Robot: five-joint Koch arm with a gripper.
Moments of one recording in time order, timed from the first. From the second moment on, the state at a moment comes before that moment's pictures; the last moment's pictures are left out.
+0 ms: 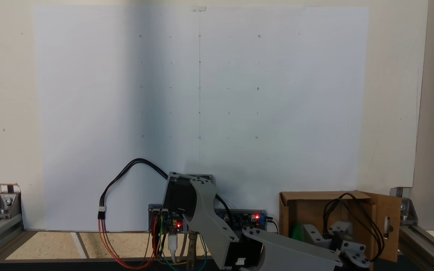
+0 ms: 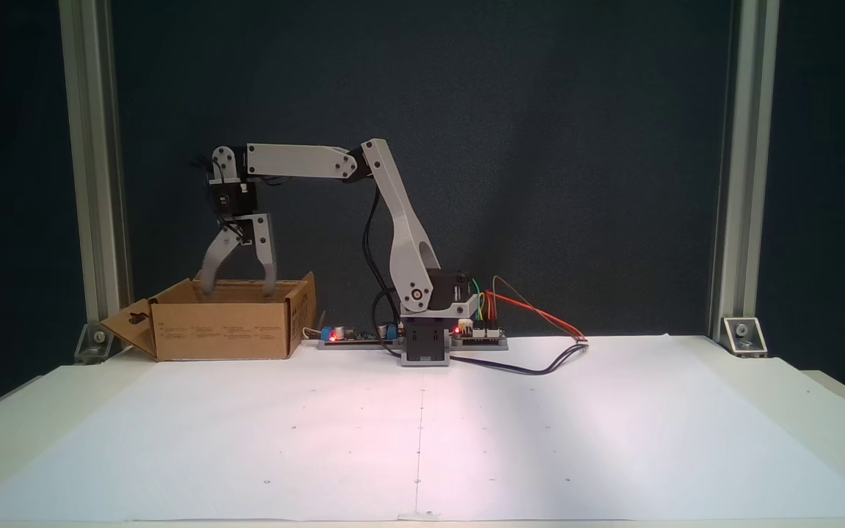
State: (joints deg) arm 102.7 68.5 62.7 67.5 -22.7
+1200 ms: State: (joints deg) arm 2.7 118.8 130.7 -2.1 9.6
